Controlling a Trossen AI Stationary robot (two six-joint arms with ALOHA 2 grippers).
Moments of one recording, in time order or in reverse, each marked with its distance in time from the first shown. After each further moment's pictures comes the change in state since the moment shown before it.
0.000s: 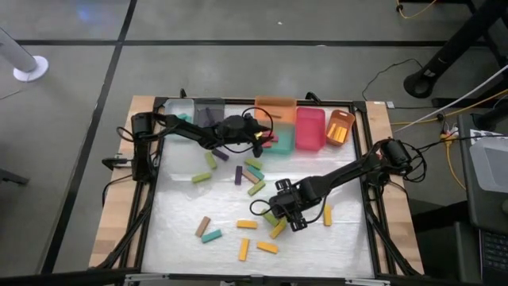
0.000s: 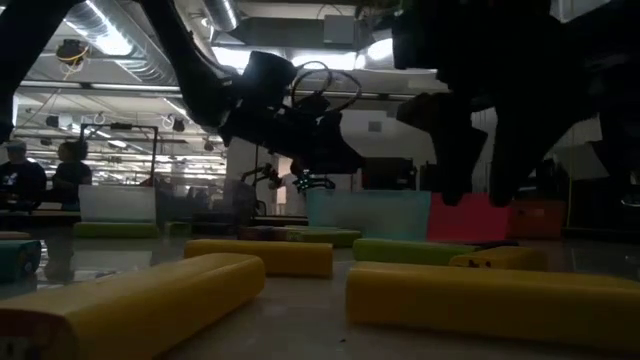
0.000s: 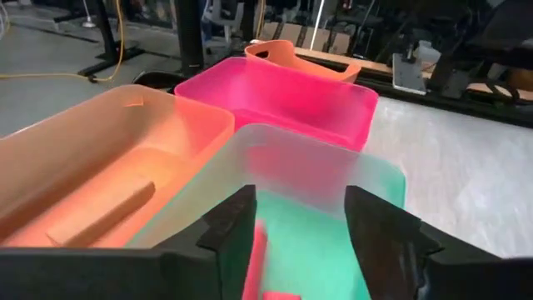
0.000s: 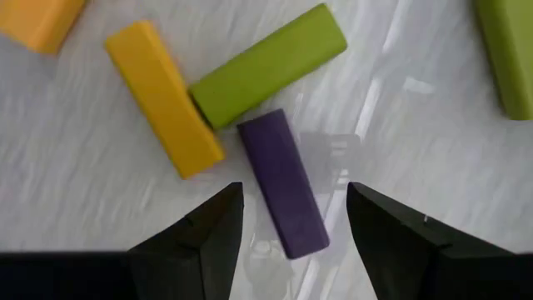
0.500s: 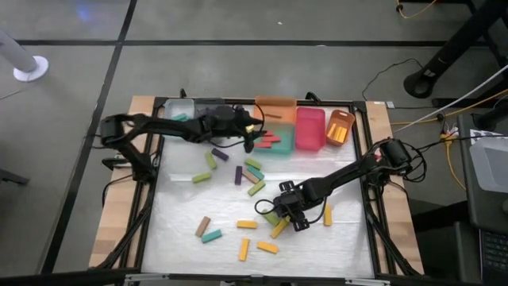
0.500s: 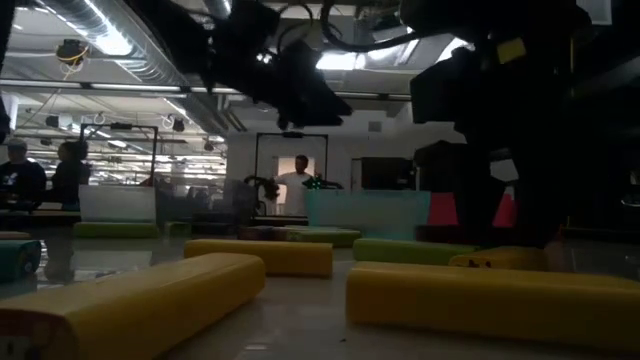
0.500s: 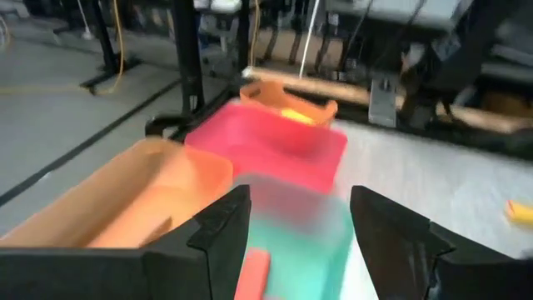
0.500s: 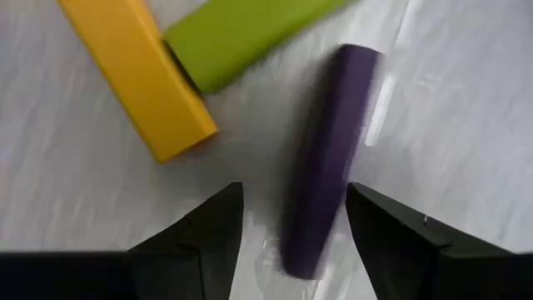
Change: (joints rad) left arm -0.008 -0.306 0.004 -0.324 0.004 0.020; right arm -0.013 0.001 -0.175 0.188 -0.035 0.028
